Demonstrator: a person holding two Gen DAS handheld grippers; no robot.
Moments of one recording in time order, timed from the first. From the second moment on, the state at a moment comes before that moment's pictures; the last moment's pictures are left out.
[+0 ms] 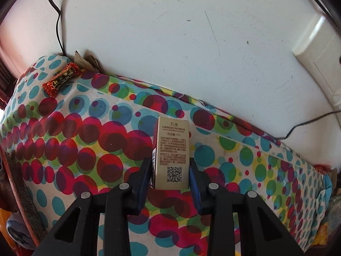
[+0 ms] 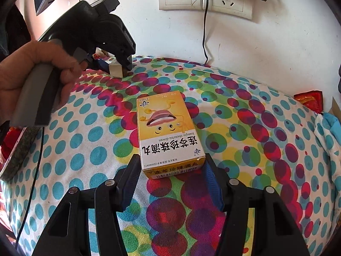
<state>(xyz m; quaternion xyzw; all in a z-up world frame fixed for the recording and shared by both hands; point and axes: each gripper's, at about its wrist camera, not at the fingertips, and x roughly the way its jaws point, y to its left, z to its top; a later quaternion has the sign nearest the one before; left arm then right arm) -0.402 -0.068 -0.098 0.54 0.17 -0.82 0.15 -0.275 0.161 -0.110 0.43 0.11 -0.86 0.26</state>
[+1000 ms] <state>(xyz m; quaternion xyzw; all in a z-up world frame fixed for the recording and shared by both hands) -0.166 0.021 -0.068 0.48 -0.05 -0.88 0.06 -0.255 0.170 -0.105 0.44 0.10 -0.88 0.18</state>
